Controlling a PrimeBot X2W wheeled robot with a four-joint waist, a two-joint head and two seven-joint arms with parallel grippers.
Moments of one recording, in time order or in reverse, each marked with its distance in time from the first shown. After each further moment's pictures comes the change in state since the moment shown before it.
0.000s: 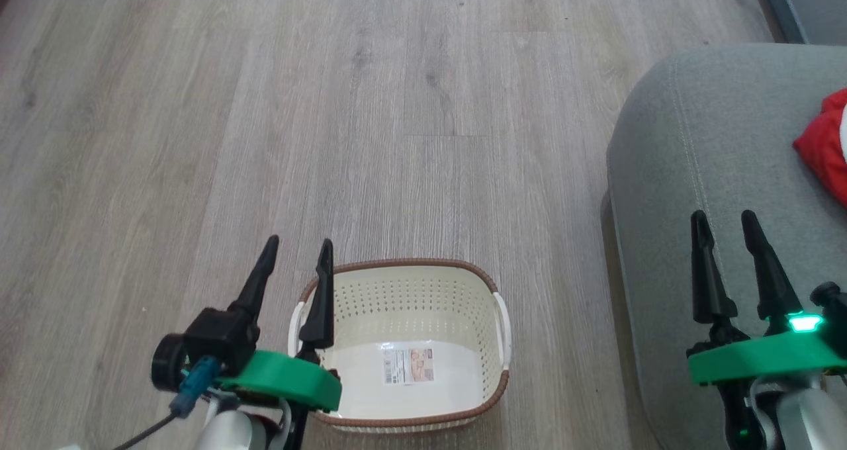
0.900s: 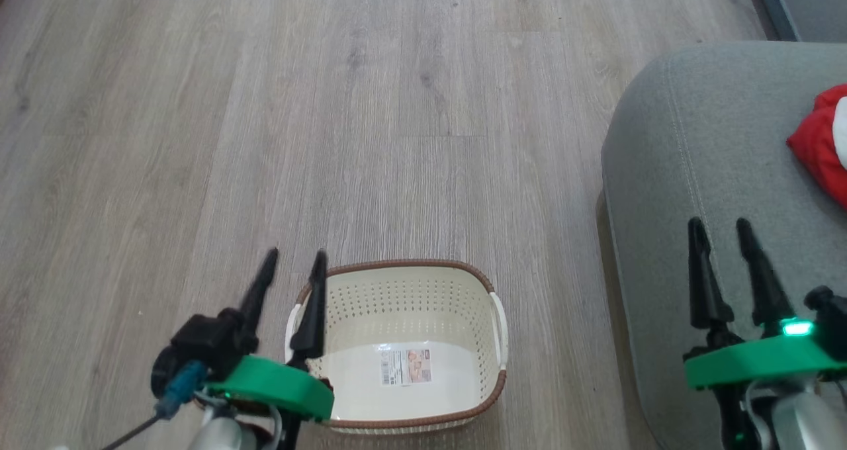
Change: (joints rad) left arm 0.014 0.000 0.031 0.040 -0.081 -0.082 0.000; right arm 0.000 0.008 0.003 0.032 -0.003 0.000 0.000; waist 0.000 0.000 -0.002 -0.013
